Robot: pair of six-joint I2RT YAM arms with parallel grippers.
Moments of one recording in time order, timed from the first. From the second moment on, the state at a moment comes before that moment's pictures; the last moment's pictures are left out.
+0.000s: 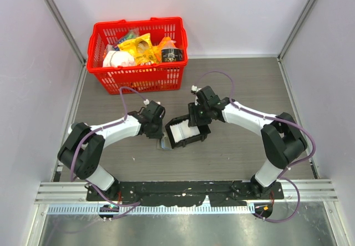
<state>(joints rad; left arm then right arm) -0.63 1.56 0.86 -0.40 -0.04 -0.63 0.63 1.67 1.09 -0.39 -0.16 0.40</state>
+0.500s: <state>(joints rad) -0.63 1.56 0.86 -0.40 -0.04 -0.63 0.63 1.64 1.06 -0.41 -0.18 0.43</state>
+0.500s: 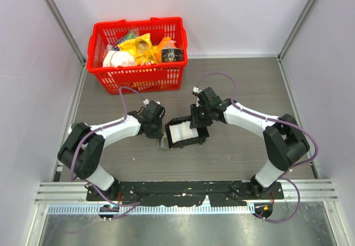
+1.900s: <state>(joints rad) -0.64 1.56 0.86 -0.29 0.02 -0.65 0.61 1.59 1.03 -0.35 -0.39 0.49</state>
